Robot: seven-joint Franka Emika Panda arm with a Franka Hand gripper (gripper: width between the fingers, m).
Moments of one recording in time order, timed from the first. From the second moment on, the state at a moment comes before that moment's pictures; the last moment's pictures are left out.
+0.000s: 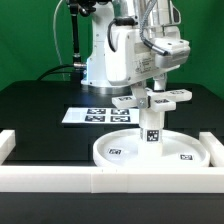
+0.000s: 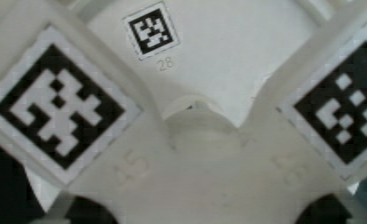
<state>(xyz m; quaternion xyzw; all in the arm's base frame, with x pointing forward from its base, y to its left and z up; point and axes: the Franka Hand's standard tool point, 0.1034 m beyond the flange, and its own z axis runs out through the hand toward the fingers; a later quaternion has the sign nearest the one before) 0.563 0.037 0.095 -0.45 0.89 0.04 0.09</state>
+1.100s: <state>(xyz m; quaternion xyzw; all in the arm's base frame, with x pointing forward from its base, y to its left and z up) 0.567 0.039 0.117 -0.58 0.80 0.03 0.13</state>
